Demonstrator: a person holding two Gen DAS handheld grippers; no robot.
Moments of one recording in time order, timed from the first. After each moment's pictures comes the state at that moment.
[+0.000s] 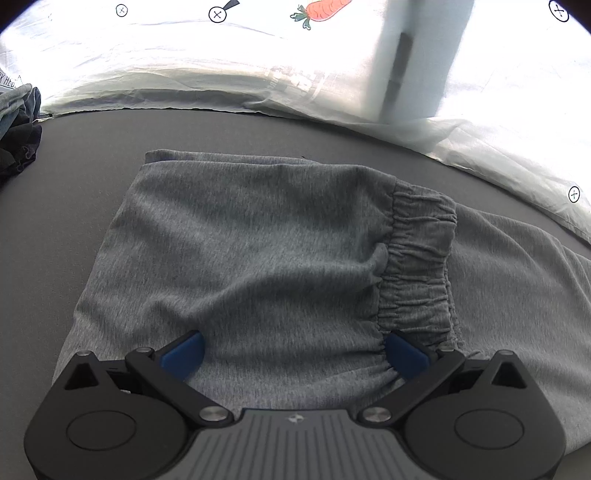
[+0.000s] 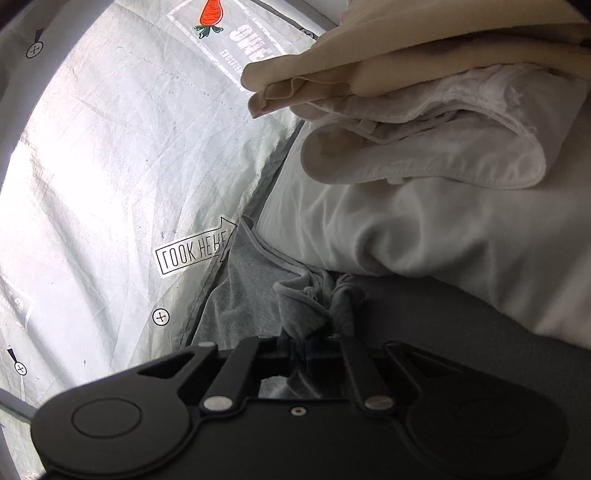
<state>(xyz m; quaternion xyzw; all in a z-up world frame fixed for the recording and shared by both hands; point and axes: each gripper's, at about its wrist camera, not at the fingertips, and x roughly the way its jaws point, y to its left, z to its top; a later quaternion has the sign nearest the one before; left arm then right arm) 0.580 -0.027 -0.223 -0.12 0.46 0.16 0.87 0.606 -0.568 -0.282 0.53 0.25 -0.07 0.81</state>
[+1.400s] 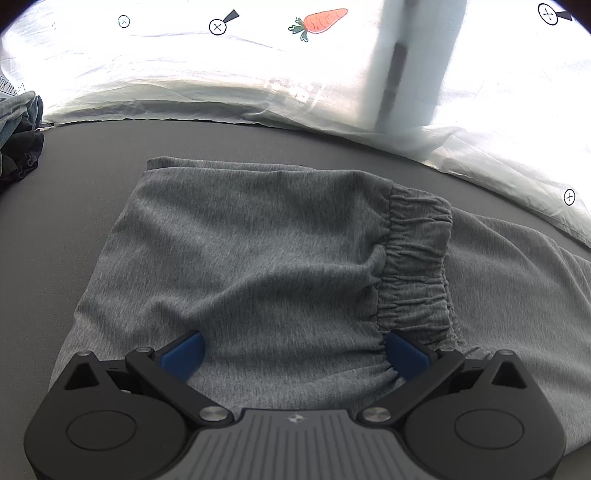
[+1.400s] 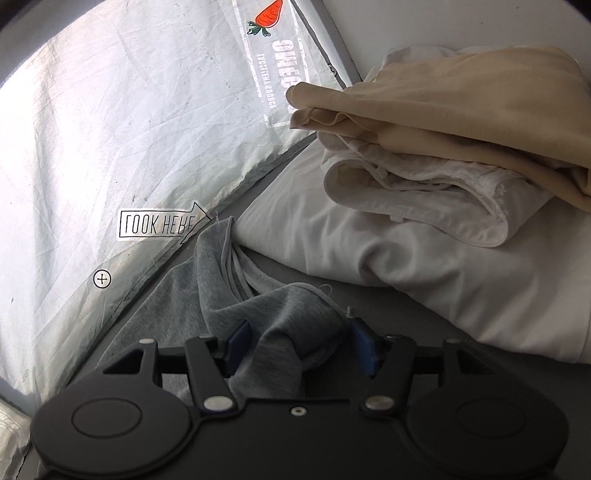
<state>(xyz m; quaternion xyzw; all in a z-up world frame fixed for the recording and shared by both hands) 0.573 -0.030 -0.226 -0.11 0.44 0.16 0.88 0.595 -0.538 -0.248 0.32 0.30 -0.16 0.88</state>
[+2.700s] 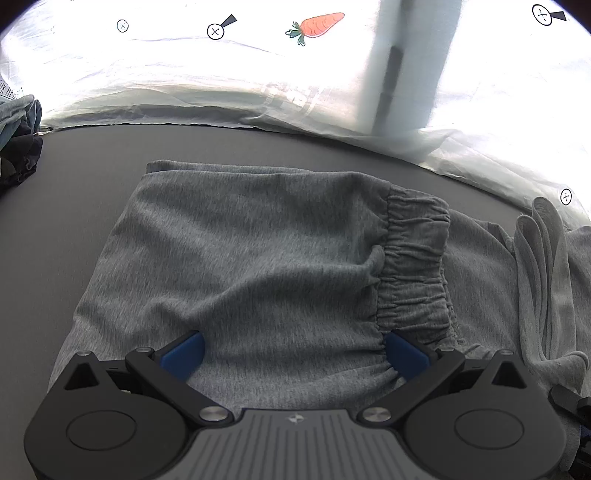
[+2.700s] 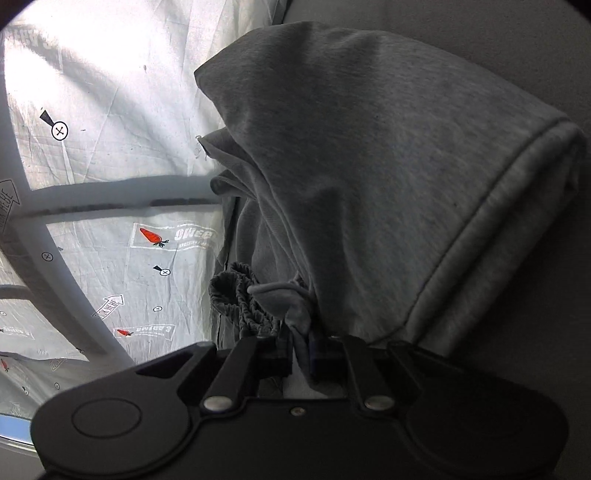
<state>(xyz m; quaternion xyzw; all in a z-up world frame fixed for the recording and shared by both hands) 0.572 -0.031 -0.225 -0.11 0.43 0.15 0.88 0.593 -0.356 -0.297 0.56 0.47 0.21 0.65</state>
